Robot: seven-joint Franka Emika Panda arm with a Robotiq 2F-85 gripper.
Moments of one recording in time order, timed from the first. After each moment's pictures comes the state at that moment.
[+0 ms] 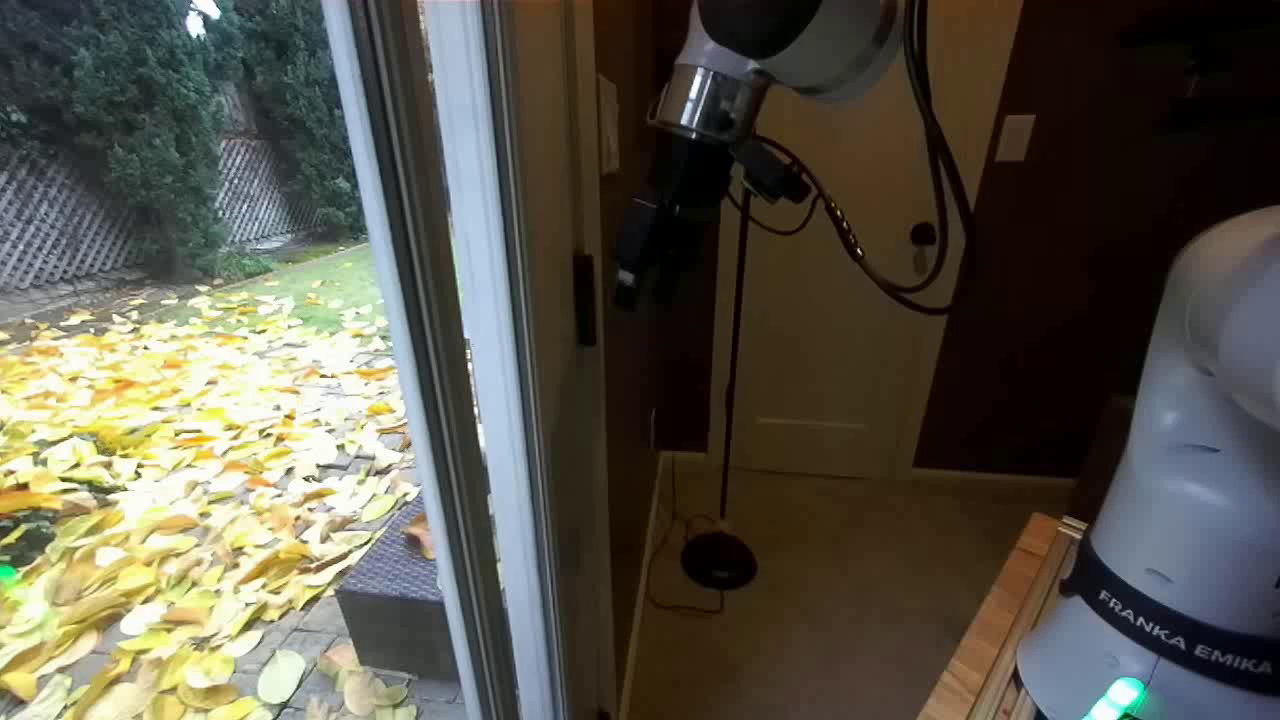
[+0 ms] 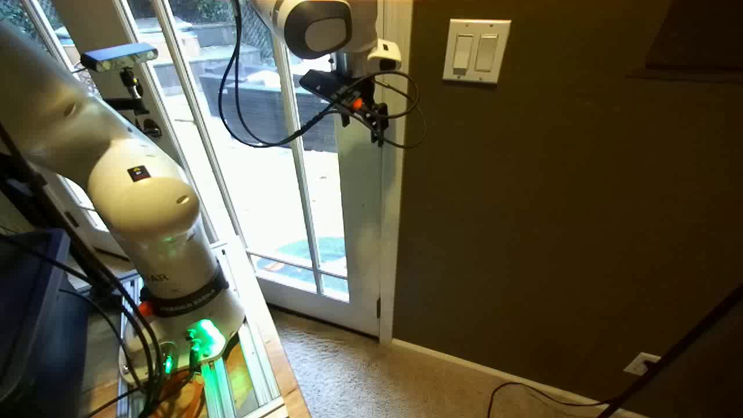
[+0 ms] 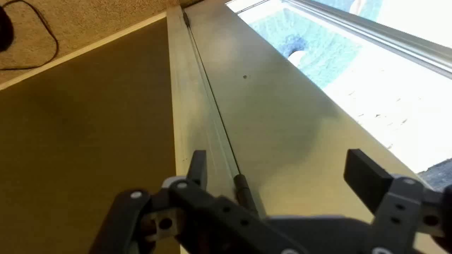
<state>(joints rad) 0.24 -0.44 -0.06 -2.59 0.27 2.39 -0.32</state>
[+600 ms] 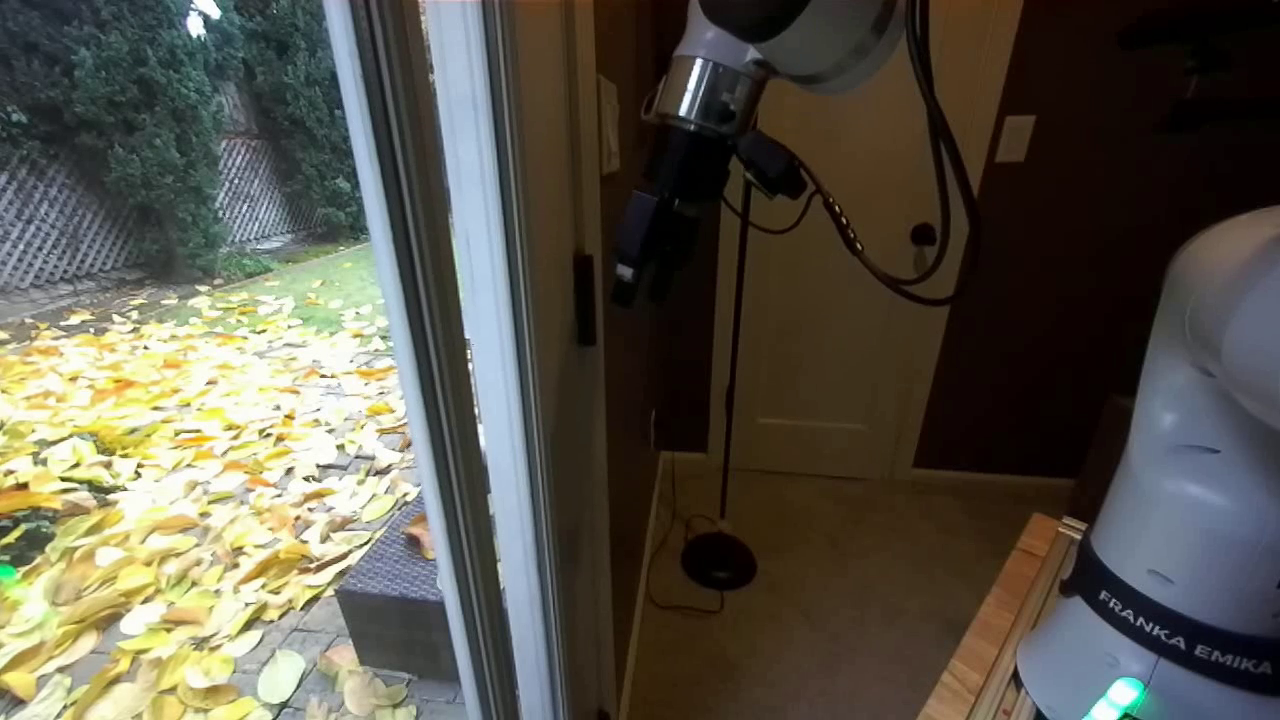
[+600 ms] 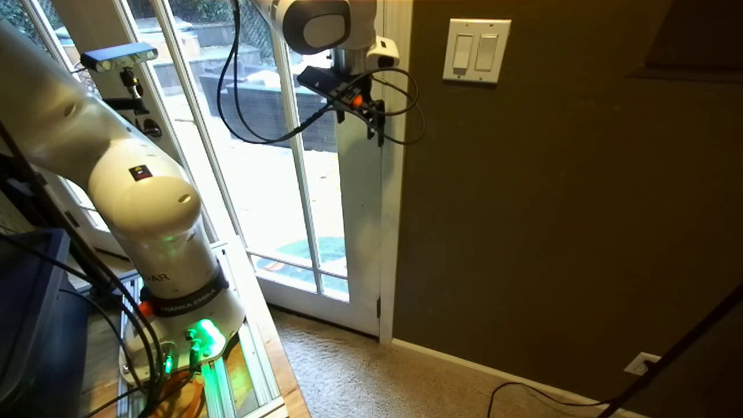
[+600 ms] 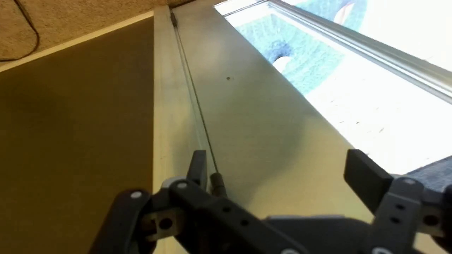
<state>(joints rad) 0.26 -0.45 -0.07 -2.58 0.31 2.35 -0.38</state>
